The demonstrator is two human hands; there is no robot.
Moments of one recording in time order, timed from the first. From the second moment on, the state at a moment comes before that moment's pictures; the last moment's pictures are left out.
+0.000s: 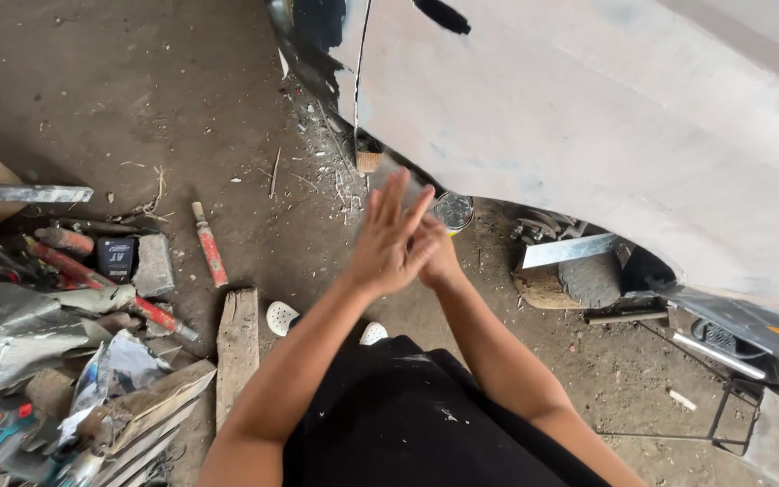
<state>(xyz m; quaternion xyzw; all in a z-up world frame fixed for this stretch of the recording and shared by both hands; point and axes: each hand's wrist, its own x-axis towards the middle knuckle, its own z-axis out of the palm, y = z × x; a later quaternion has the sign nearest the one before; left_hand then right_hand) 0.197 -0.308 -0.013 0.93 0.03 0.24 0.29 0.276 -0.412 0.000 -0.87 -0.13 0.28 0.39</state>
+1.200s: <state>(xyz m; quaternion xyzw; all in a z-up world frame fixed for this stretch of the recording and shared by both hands) 0.430 0.010 0.175 0.67 -0.28 0.07 0.68 0.433 -0.198 0.233 -0.67 -0.30 -0.17 0.66</state>
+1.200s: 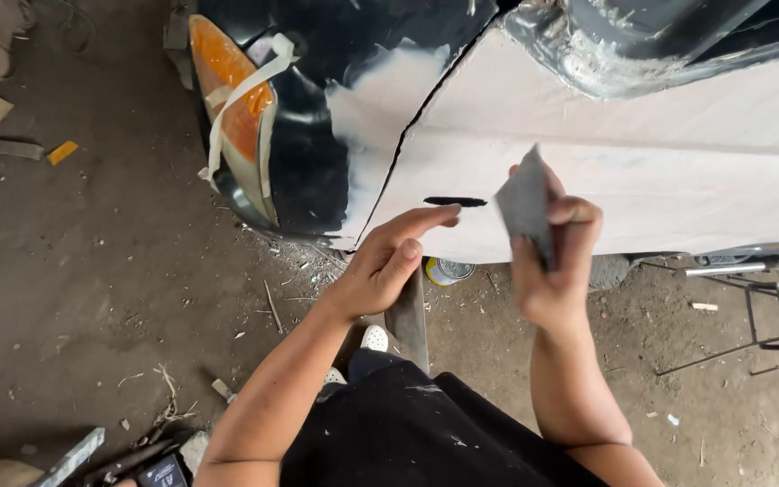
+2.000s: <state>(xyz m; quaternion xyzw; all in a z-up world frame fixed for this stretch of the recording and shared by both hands) 0.560 0.106 0.184 0.66 -0.50 0.13 0.54 0.531 -0.046 0.196 -0.84 -0.04 -0.52 0.13</state>
